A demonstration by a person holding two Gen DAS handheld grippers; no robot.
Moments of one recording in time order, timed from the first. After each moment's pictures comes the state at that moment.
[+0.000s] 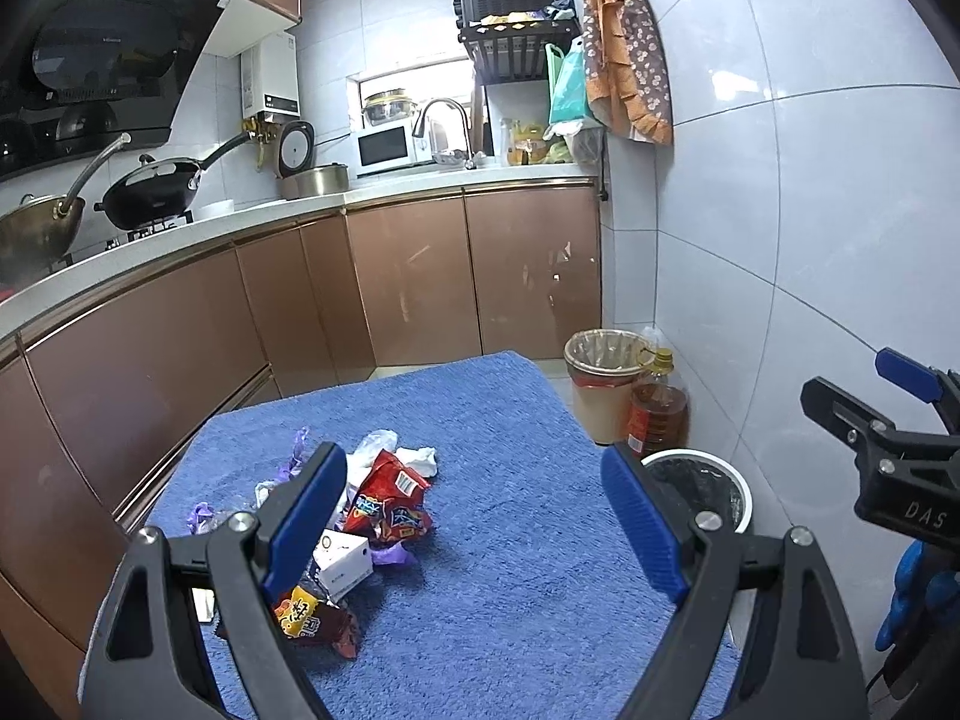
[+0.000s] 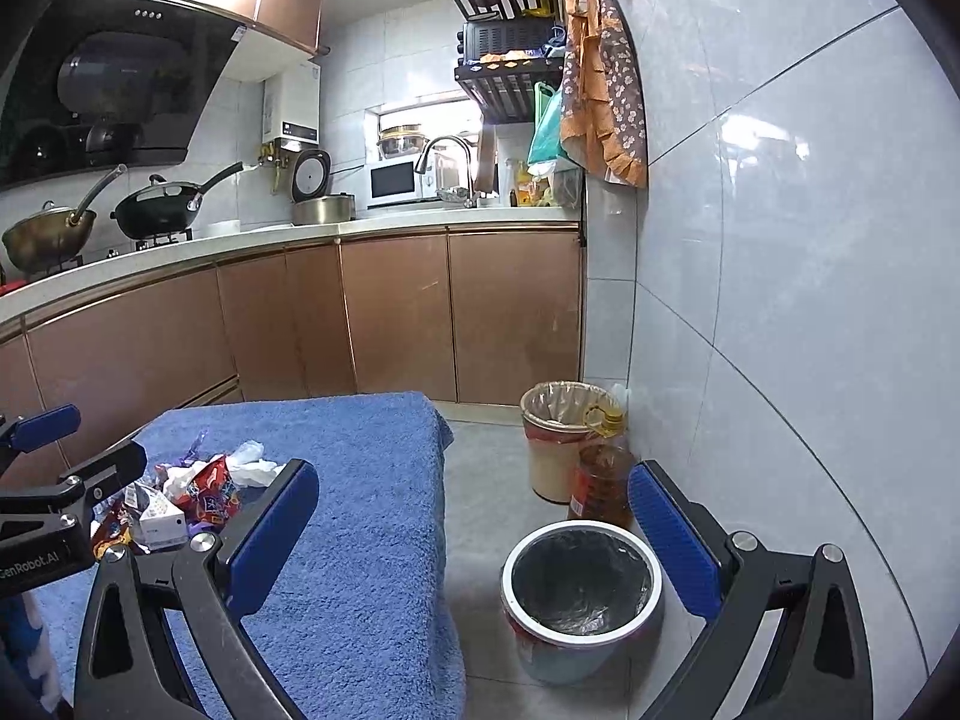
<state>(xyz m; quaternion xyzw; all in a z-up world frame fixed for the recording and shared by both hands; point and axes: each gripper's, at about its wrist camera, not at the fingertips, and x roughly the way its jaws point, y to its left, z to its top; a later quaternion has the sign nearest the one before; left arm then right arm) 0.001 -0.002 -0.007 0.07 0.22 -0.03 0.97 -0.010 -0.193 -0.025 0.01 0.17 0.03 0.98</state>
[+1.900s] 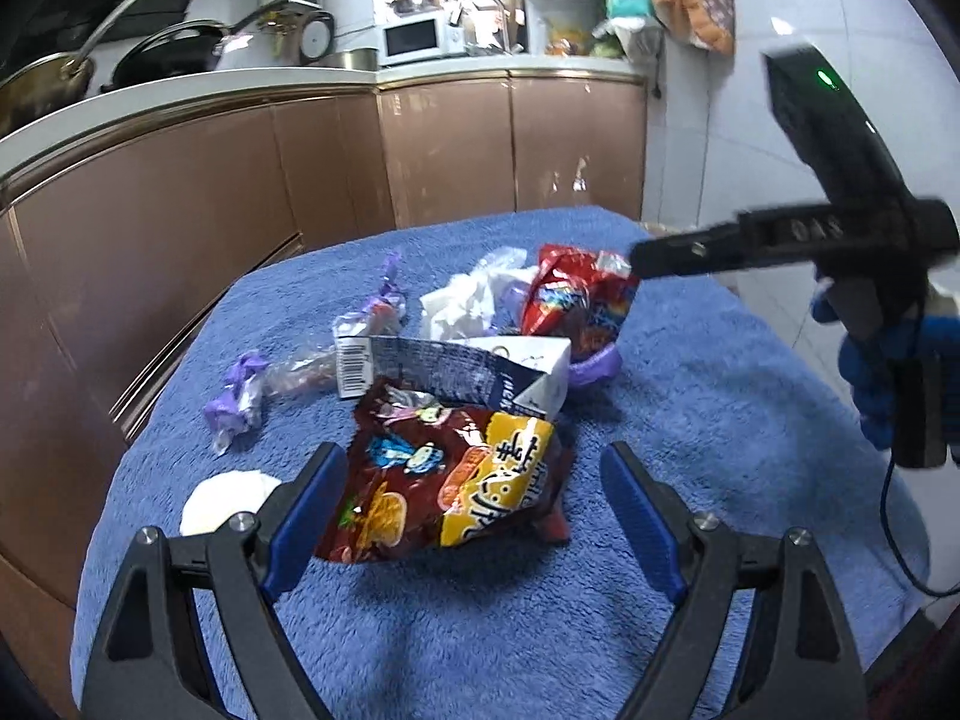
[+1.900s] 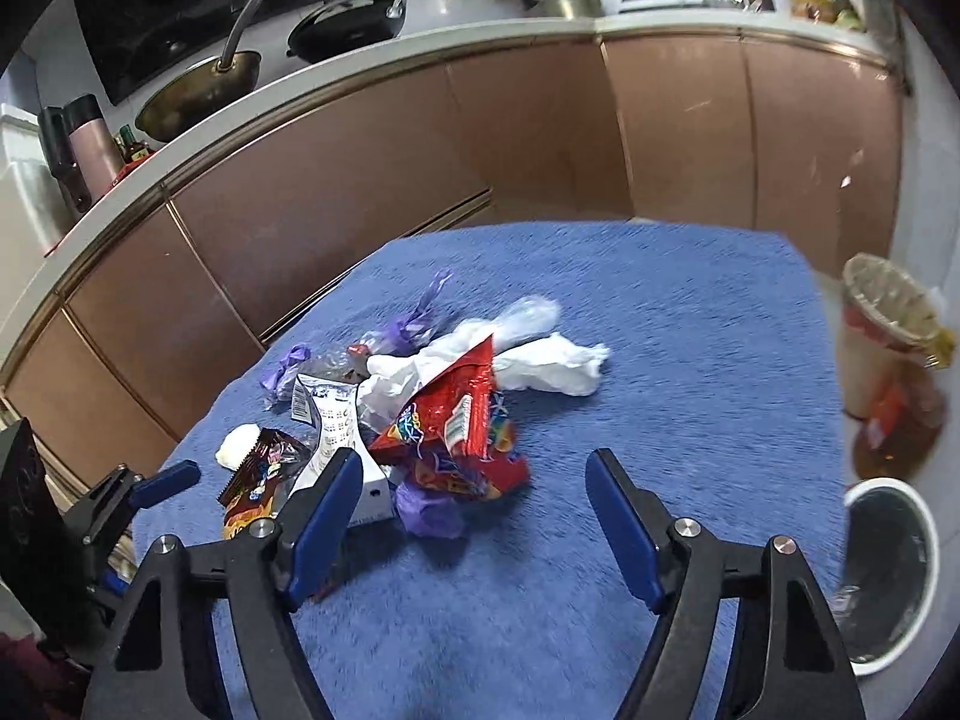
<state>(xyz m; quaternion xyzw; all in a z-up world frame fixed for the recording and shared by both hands) 0.026 0.147 -0.122 0.06 0.33 -0.03 0.94 0.149 -0.018 -0.101 0.01 0.39 0.36 0.85</state>
